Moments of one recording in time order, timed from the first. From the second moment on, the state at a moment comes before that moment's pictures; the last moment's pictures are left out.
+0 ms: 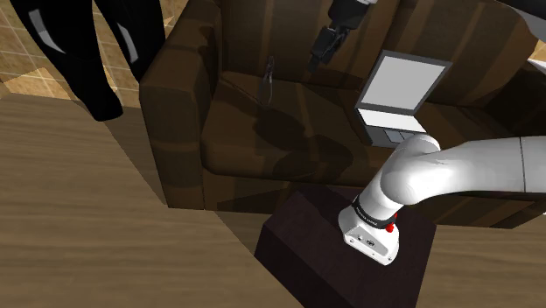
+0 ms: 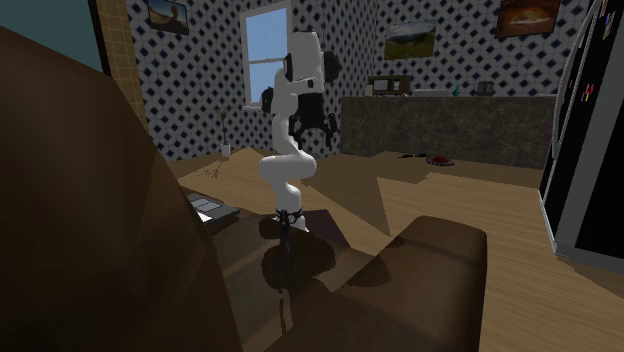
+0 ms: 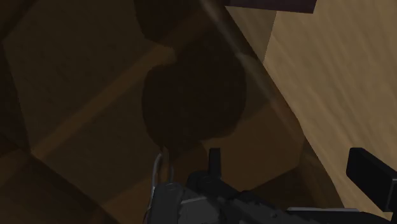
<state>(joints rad) 0.00 -0.83 0.07 -2.31 0.10 1.66 -0.07</state>
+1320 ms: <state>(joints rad) 0.02 0.00 -0.09 -1.60 -0.10 1.52 -0.68</state>
